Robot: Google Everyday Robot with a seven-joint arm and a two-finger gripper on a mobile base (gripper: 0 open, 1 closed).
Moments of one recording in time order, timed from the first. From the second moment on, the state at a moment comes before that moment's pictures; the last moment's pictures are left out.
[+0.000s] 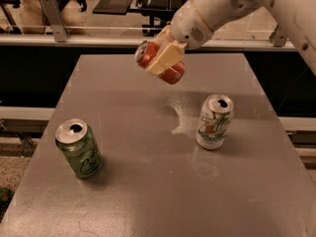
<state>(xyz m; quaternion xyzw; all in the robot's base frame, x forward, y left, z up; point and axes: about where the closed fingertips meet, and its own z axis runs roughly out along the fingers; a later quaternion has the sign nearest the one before) 0.597 0.004 0.941 -0.67 0.63 0.24 0.31</state>
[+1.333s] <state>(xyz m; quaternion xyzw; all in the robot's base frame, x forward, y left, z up) 0.605 -0.015 0.919 -0.55 0.55 0.39 0.49</state>
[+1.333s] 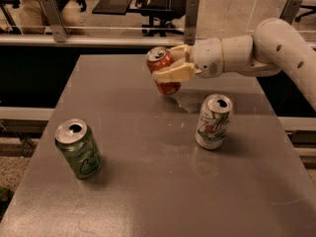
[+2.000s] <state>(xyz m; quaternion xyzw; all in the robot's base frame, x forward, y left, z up) 0.599 -0.021 0.913 -0.52 0.53 0.42 0.52</state>
